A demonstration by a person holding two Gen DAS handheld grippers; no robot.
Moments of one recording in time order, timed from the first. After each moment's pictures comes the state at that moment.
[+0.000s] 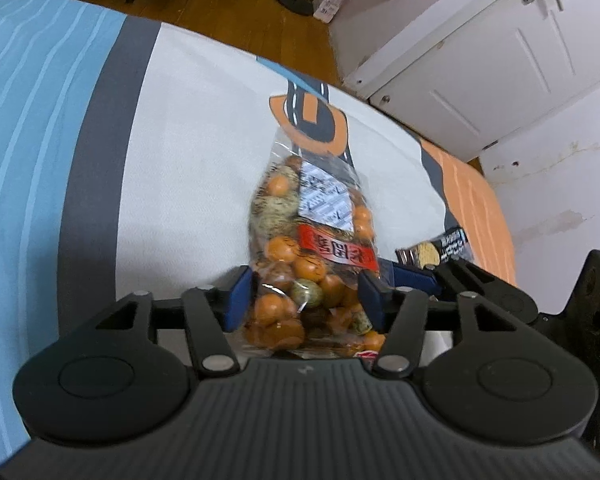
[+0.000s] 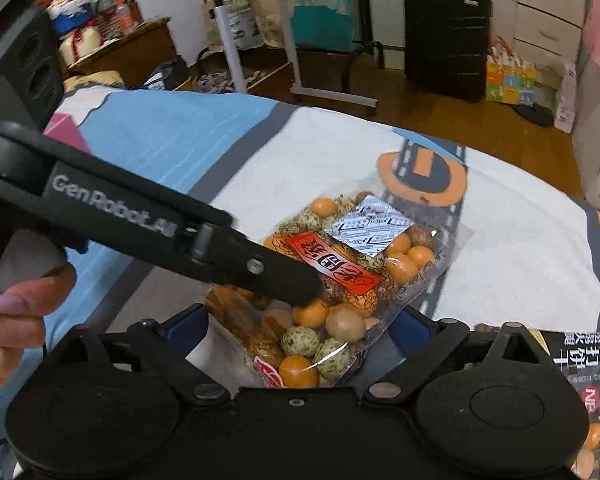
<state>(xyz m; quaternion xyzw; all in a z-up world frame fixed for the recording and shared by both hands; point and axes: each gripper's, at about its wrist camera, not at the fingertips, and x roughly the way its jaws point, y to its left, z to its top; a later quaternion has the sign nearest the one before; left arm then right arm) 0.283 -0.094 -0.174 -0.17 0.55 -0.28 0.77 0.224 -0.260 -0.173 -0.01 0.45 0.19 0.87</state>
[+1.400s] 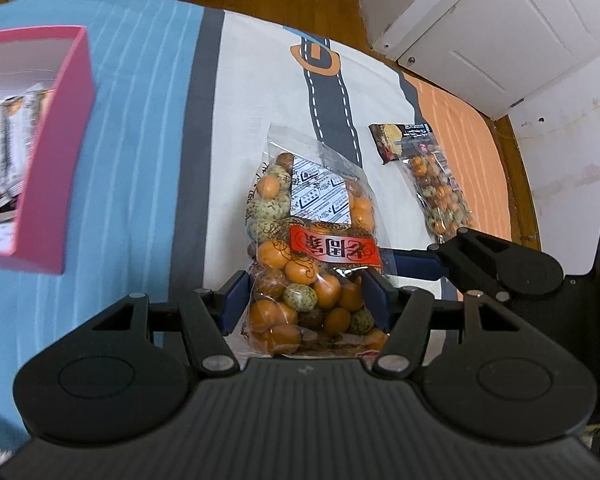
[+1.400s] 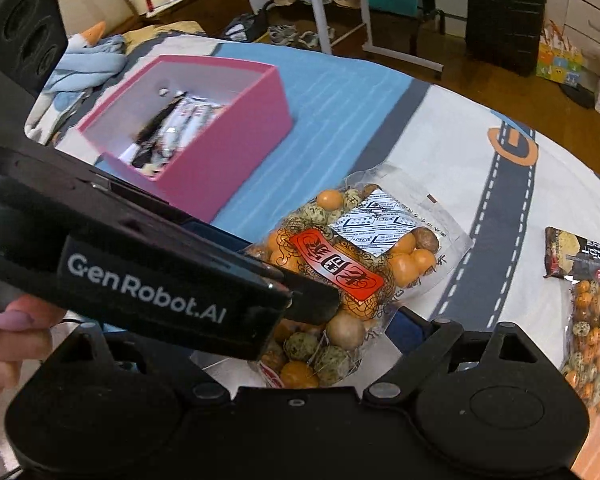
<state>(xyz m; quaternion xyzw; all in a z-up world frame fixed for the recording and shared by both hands) 0.111 -0.024 -0.046 -0.10 0.58 -0.23 0.77 0.080 -0.169 -0.053 -0.02 0.52 0.25 0.82</state>
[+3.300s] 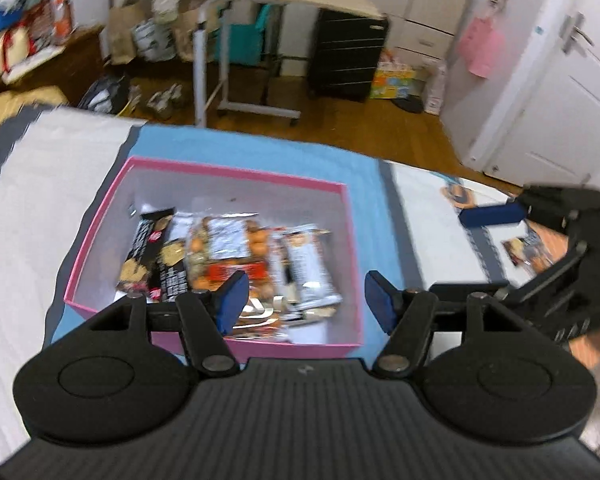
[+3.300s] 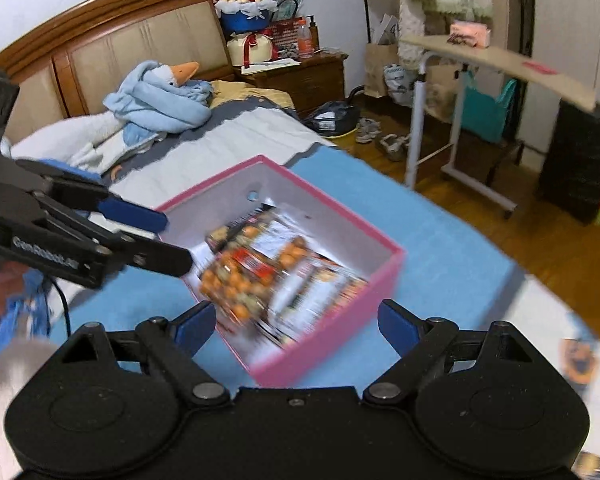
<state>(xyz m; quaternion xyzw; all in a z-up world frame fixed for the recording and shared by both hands) 0.108 0.174 0.029 -0.04 0.43 -0.12 0.90 0.140 -0.058 0.024 -0.09 0.39 0.35 0.85</state>
